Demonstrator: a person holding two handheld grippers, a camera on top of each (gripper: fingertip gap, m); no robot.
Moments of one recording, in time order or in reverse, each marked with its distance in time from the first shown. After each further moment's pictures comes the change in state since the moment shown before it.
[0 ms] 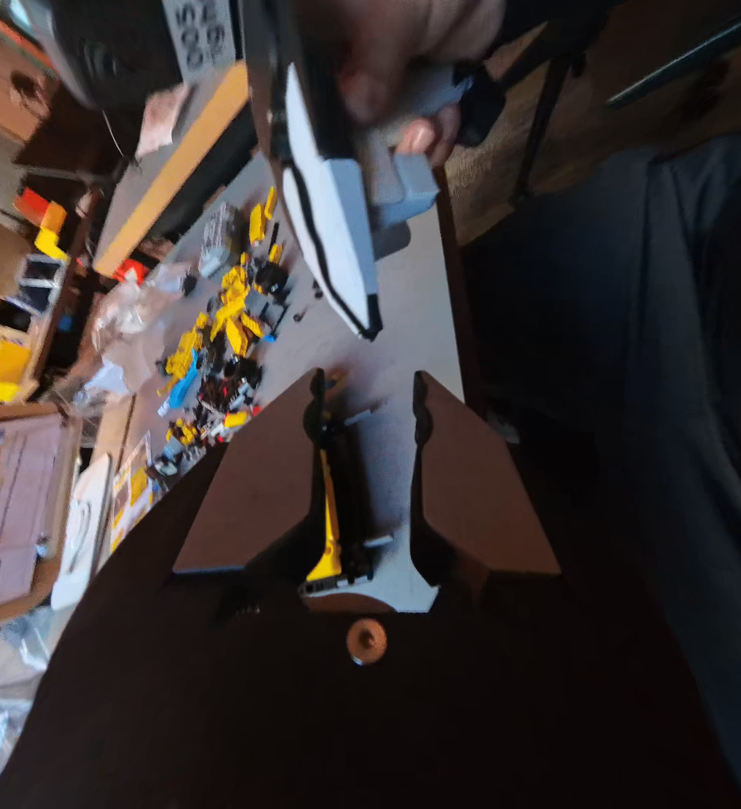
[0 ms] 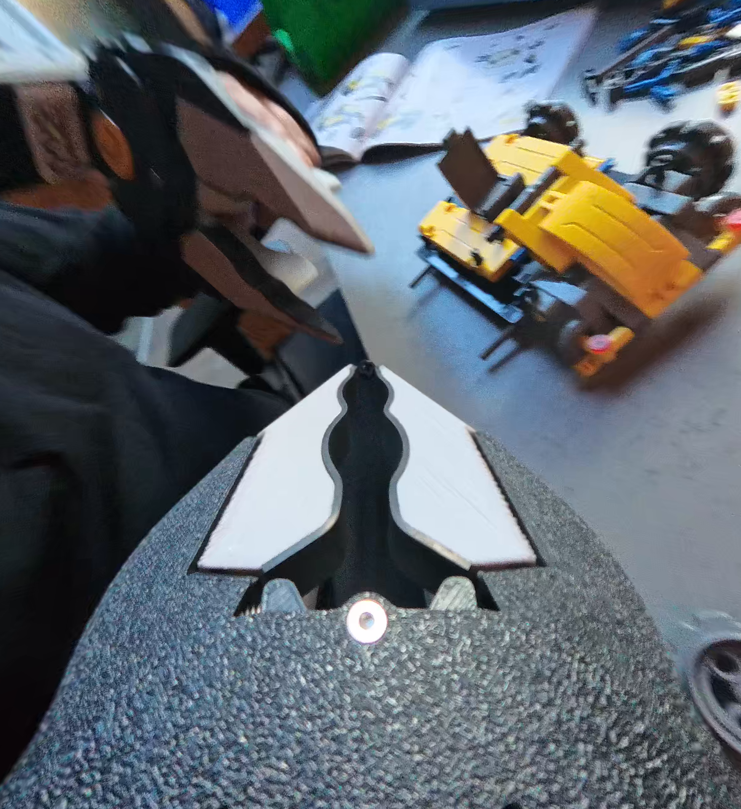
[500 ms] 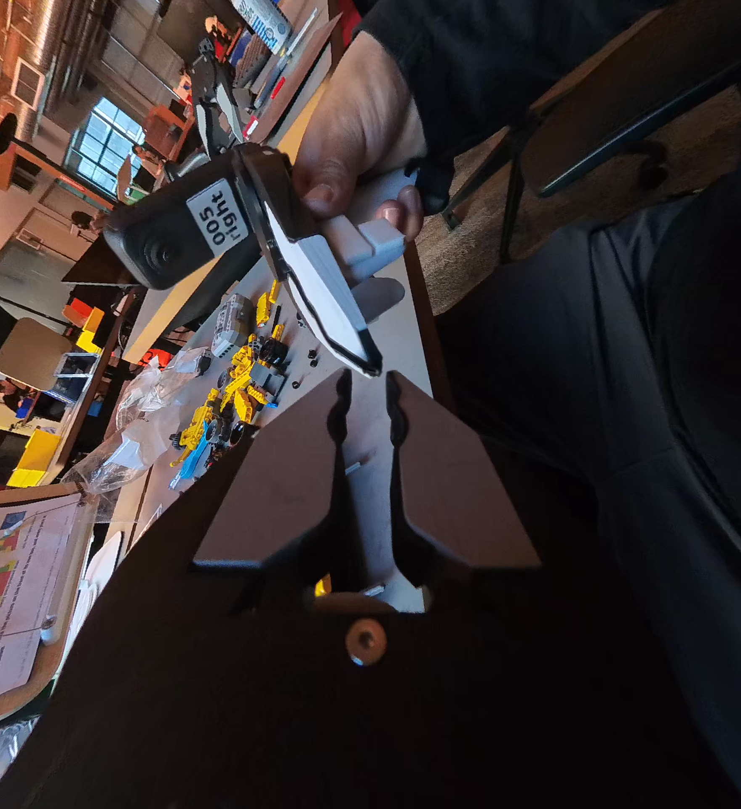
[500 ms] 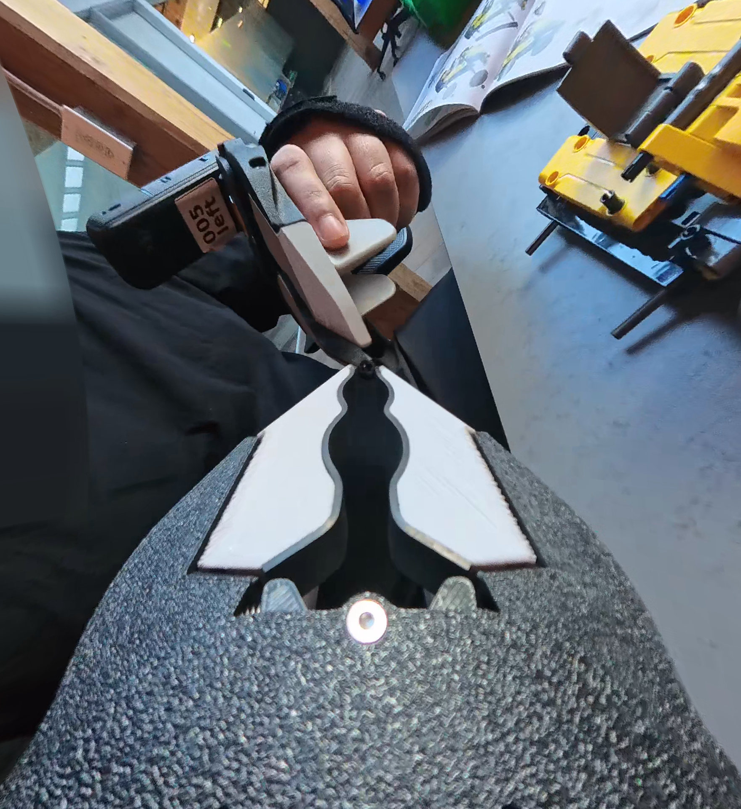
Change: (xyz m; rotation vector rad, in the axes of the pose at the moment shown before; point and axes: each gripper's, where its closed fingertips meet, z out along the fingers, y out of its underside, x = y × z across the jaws) left arm 0.015 -0.028 -0.007 0.189 0.001 0.080; right arm -0.035 0.006 0.000 -0.068 -0.304 0.199
